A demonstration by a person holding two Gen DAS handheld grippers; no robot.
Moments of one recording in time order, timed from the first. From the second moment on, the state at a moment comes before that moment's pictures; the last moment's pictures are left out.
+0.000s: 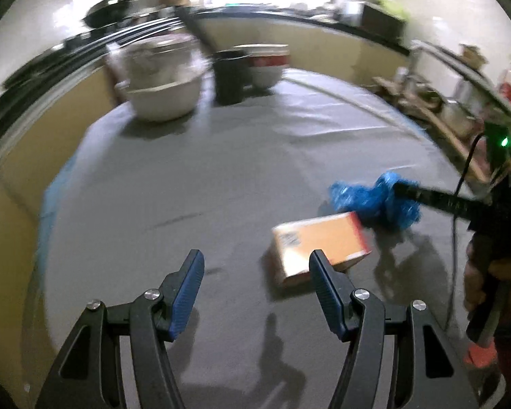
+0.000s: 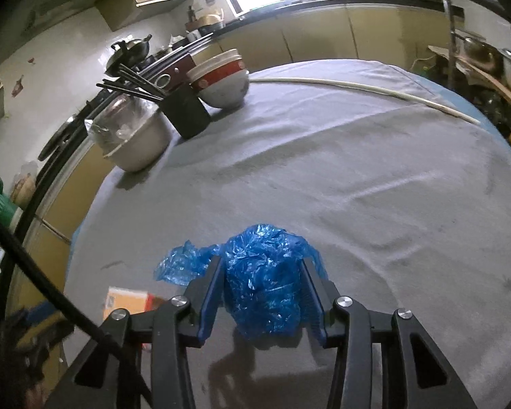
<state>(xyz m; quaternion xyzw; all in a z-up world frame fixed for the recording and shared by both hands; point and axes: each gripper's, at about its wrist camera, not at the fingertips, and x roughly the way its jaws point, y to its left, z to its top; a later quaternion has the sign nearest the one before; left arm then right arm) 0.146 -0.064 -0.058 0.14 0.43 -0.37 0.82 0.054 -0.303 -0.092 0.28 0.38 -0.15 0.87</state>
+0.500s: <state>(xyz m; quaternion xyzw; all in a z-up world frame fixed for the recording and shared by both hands) 0.180 -0.128 -0.083 0.20 0.45 -0.53 0.69 -0.035 -0.286 -0.114 0.36 0.42 -0.14 0.82</state>
